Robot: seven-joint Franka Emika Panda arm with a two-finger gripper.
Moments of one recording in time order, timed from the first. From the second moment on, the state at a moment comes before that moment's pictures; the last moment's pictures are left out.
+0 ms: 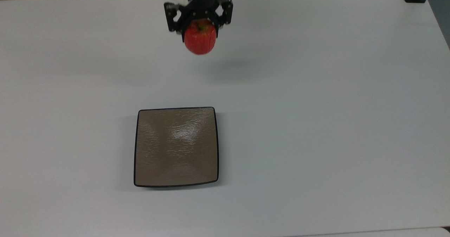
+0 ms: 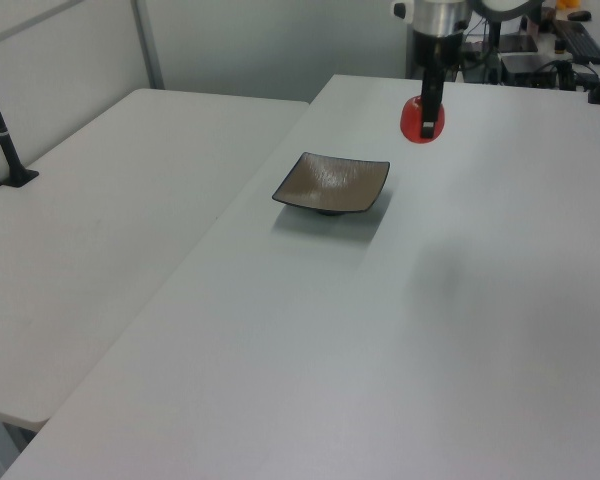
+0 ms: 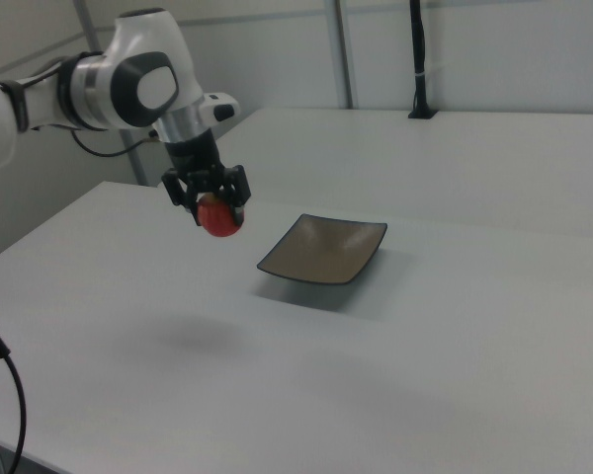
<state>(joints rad) 0.34 0.13 -0.19 -1.66 -0.03 1.85 -0.13</state>
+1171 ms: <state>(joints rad) 0.20 0.67 -0.18 -1.35 -0.01 2.32 -0.17</state>
